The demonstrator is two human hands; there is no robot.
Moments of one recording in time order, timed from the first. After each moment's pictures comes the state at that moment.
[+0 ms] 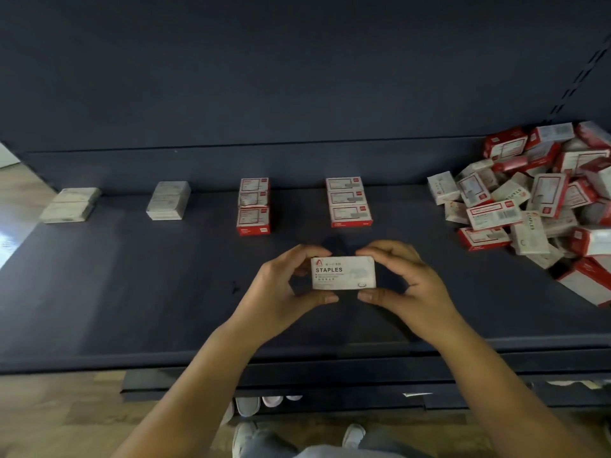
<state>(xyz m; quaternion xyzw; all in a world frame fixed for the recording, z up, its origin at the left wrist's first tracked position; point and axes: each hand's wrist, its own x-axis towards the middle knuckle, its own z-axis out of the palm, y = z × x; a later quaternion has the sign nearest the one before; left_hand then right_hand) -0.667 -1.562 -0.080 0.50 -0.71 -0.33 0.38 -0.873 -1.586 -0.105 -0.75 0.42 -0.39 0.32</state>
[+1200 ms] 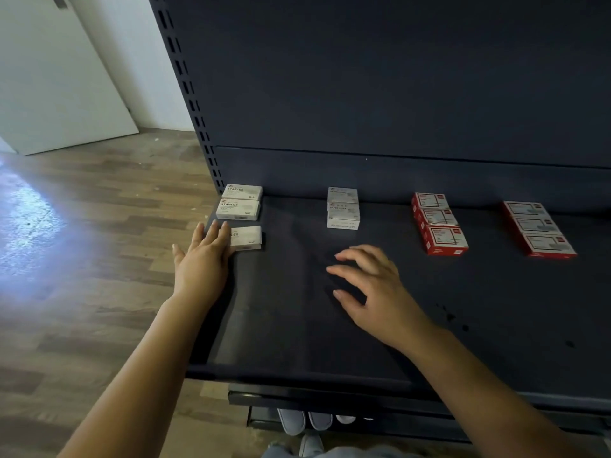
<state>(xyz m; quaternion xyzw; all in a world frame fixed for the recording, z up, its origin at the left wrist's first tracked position) -0.274 -1.584 -0.138 0.80 -0.59 -0.07 0.11 -0.546 -1.596 -0.128 -0.87 0.39 -0.28 0.09</state>
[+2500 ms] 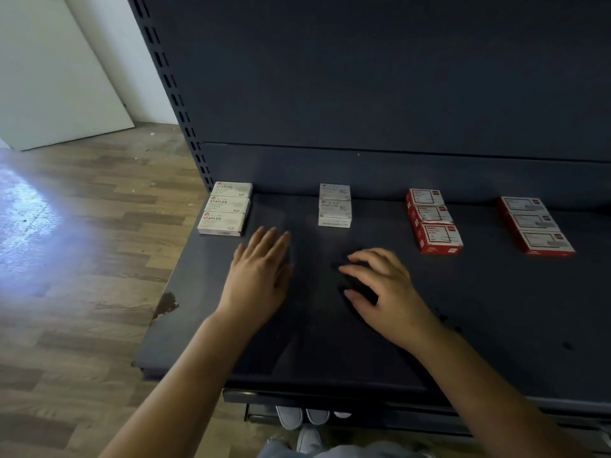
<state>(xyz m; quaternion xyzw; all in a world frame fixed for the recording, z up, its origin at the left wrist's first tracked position) -0.356 -1.580 -0.129 0.67 -0.72 -0.06 0.20 -0.576 -1.606 -0.143 -0.86 0.41 -0.29 0.12</state>
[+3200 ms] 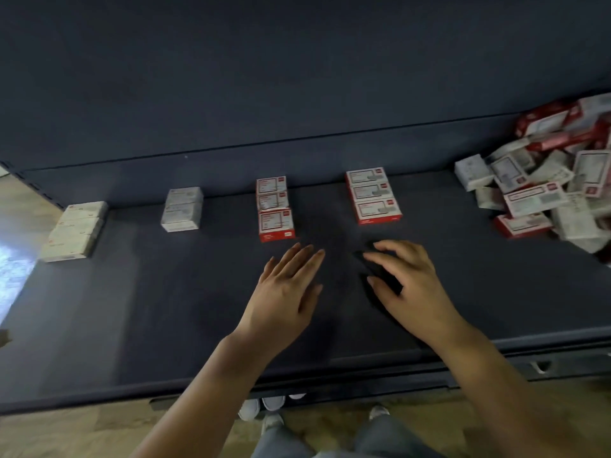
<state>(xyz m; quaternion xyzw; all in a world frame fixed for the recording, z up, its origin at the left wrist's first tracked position) -0.614 -1.584 -0.122 0.55 -0.81 -0.11 0.18 -0.829 -1.603 -0.145 -0.77 0.51 -0.37 0.10</state>
